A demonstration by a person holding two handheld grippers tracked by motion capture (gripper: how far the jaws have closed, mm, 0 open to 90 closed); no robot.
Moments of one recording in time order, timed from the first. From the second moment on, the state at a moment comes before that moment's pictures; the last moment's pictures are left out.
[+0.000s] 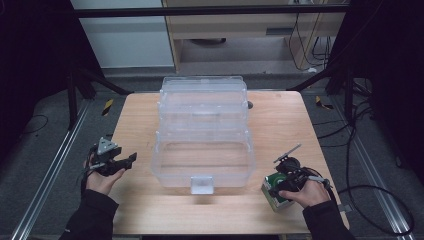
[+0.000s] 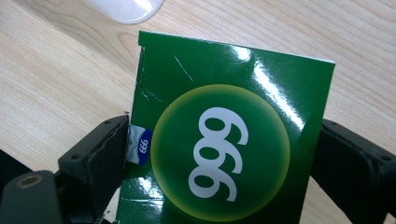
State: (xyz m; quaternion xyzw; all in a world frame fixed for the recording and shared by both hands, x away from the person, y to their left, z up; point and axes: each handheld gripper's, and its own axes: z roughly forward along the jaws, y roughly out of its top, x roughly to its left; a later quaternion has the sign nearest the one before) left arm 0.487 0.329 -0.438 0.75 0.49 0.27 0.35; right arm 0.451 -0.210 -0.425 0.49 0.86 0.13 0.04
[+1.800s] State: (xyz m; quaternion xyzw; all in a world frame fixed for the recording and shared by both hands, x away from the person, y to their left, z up) left arm 0.489 0.324 -0.445 0.76 0.49 0.26 0.34; right arm 0.458 -0.222 -0.372 0.49 0.84 0.20 0.11
